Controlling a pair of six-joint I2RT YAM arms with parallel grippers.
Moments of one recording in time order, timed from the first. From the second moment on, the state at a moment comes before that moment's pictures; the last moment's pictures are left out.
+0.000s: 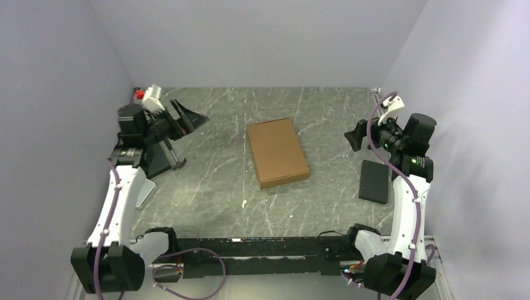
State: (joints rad) left arm -0.01 1.10 0.96 -0.21 0.62 -0.65; right arm -0.31 0.97 1.03 -0.52 -0.70 -0.29
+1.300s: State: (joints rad) left arm 0.08 0.81 0.82 -0.35 0.71 -0.40; right arm -0.33 0.81 0.94 -0.45 -0.54 0.13
